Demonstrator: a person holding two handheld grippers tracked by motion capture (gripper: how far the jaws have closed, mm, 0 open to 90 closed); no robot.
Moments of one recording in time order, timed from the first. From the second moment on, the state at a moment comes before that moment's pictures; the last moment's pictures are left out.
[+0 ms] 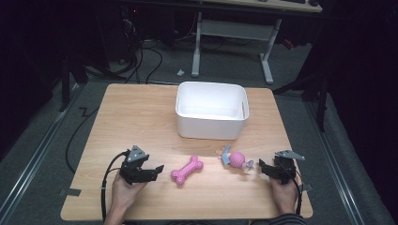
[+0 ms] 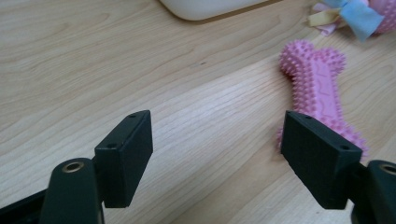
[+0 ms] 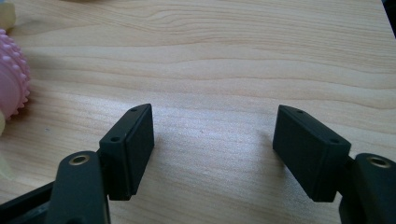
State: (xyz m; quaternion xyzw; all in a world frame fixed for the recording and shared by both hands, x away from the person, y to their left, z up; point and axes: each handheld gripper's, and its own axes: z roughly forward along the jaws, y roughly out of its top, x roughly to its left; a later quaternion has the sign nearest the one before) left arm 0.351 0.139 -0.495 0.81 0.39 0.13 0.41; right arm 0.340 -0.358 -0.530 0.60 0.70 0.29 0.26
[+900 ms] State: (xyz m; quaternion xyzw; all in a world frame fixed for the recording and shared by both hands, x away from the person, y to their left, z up) left arm 0.351 0.076 -0.478 0.86 0.33 0.11 0.38; right arm 0.340 -0.358 -0.530 0.59 0.70 0.29 0.26
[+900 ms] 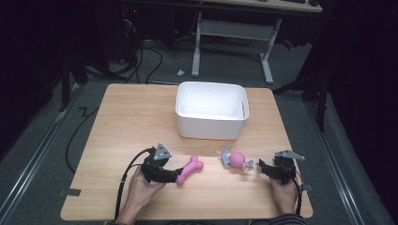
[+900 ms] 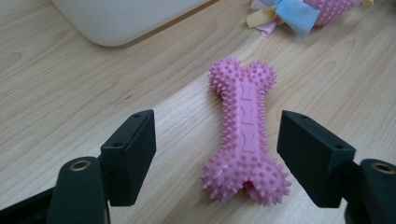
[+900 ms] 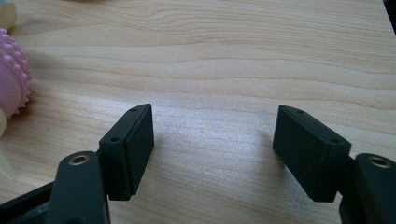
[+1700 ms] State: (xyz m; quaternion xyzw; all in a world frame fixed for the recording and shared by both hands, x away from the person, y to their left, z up) left arm 0.366 0.025 -0.493 0.89 0.30 0.10 0.32; right arm 0.340 -0.357 -0.530 0.59 0.70 0.29 0.26
